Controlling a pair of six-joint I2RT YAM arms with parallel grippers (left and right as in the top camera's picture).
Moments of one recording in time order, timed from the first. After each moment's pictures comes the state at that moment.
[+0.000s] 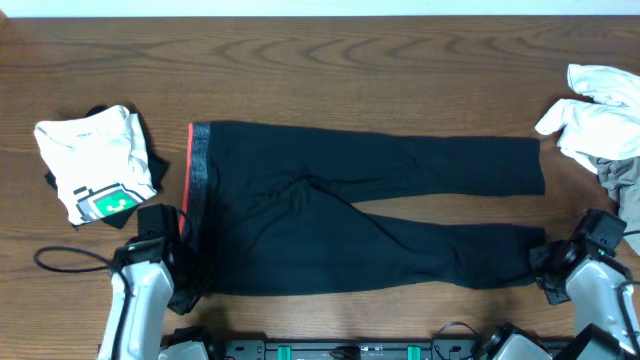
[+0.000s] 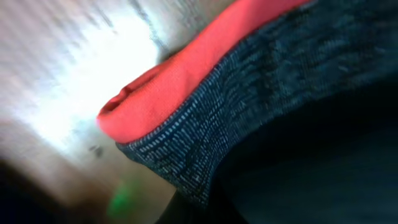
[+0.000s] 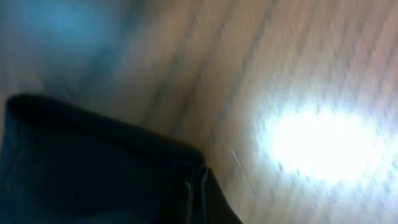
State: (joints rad) left arm 0.23 1.12 0.48 -0.93 0.04 -0.79; right arm -0.61 1.26 0.47 -0.60 0.09 0.69
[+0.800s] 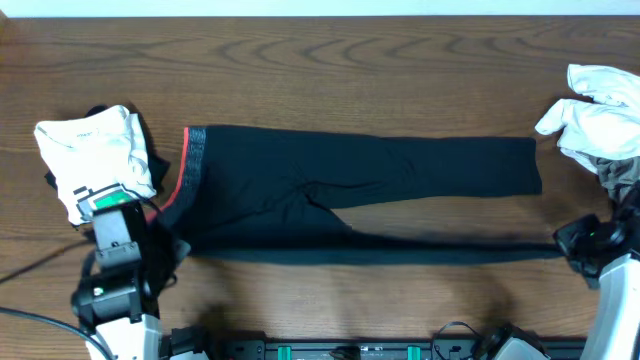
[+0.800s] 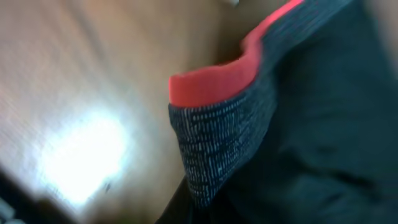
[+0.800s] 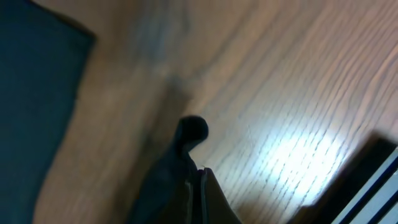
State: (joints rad) left arm 0.25 0.81 0.76 -1.04 -0.03 -0.65; right arm -0.61 1.12 0.86 -1.02 0.03 0.51
